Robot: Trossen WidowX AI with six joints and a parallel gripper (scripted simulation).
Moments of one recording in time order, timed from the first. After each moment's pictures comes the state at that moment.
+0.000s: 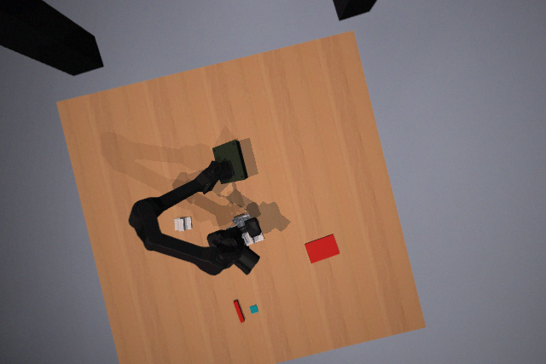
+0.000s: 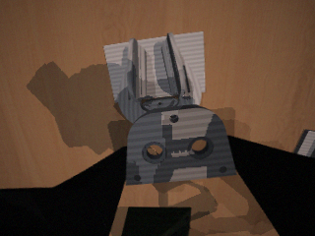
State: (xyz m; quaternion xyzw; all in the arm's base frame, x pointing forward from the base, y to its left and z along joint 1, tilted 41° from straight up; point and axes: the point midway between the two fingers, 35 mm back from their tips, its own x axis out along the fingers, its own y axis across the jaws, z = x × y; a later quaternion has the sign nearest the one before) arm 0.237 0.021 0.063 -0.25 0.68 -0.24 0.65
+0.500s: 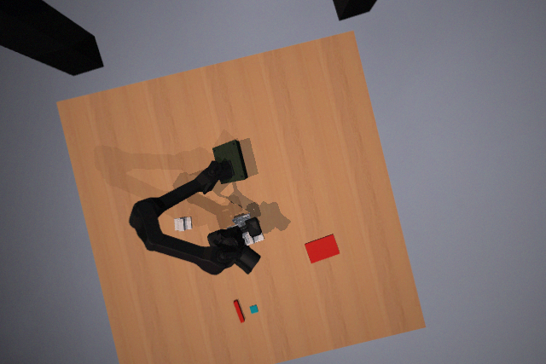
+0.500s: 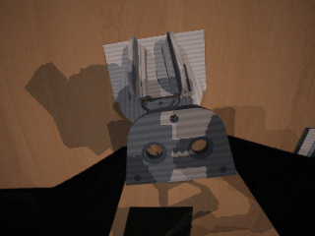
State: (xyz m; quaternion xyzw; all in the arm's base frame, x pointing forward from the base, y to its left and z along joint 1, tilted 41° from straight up) arm 0.236 0.021 0.061 -0.25 0.68 -0.24 0.65
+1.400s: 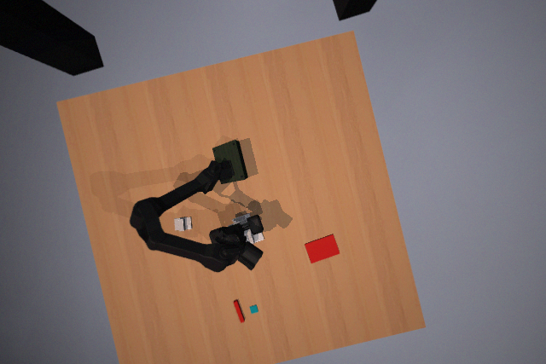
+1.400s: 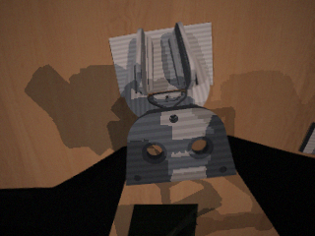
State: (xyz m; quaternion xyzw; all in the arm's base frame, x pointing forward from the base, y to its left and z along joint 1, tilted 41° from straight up) arm 0.229 0.028 0.055 -0.25 0.68 -0.24 0.65
